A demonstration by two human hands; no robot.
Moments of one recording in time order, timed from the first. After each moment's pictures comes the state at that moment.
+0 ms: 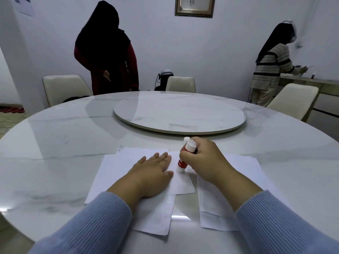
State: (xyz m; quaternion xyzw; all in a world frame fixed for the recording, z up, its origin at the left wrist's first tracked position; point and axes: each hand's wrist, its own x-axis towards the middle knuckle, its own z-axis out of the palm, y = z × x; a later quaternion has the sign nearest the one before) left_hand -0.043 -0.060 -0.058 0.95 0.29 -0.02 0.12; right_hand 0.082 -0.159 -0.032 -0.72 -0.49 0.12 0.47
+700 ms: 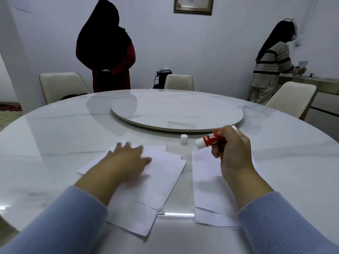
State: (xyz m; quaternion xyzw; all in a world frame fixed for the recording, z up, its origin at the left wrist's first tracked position) left_hand -0.068 -0.040 -0.036 0.90 0.42 -0.05 0.09; right_hand 0.108 -0.181 -0.027 -0.54 -0.25 0.15 0.79
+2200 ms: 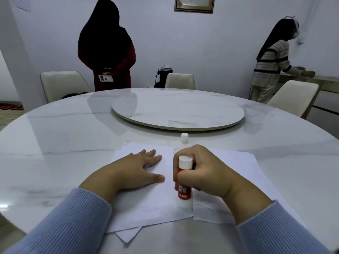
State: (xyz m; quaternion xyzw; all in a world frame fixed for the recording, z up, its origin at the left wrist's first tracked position) left_hand -0.067 -0.045 -0.051 0.94 0.28 -0.02 0.18; right_hand 0.069 -0.188 -0.027 -0.62 -0.63 0.24 0.40
